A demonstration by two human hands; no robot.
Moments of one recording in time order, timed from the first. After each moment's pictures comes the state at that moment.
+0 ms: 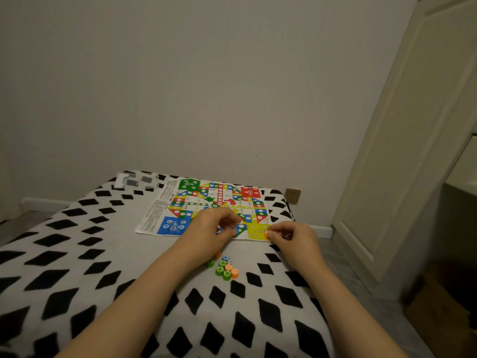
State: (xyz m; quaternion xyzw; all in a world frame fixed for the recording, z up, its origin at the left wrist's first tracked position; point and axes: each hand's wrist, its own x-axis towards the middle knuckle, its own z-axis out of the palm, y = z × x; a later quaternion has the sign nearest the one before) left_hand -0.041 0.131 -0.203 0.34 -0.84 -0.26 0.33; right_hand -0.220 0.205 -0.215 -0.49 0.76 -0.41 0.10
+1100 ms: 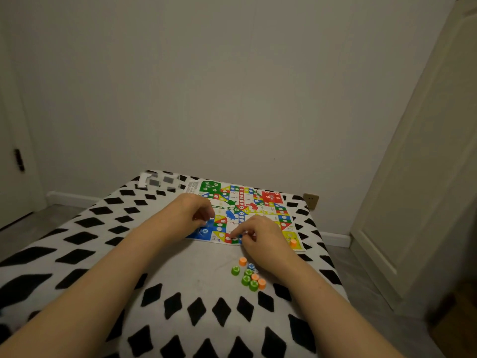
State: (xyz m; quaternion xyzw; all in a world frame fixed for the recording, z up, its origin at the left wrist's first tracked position) left_hand 0.030 0.066 -0.190 0.39 -0.88 -0.17 0.22; right_hand -0.139 0.162 -0.195 -0.67 0.71 -0.22 0.10
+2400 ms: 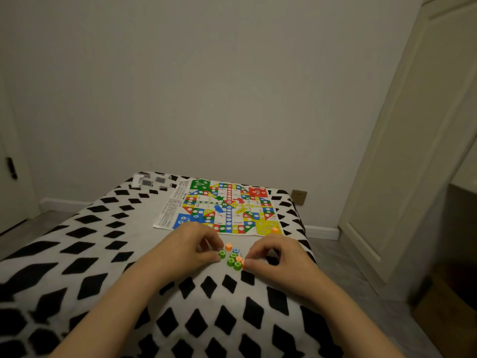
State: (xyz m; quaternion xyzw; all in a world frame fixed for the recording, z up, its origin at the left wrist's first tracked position) left_hand 0.026 0.161 -0.196 0.37 -0.88 -0.23 0.20; right_hand -0.170 0.256 -0.202 -0.65 0.64 -0.35 0.21
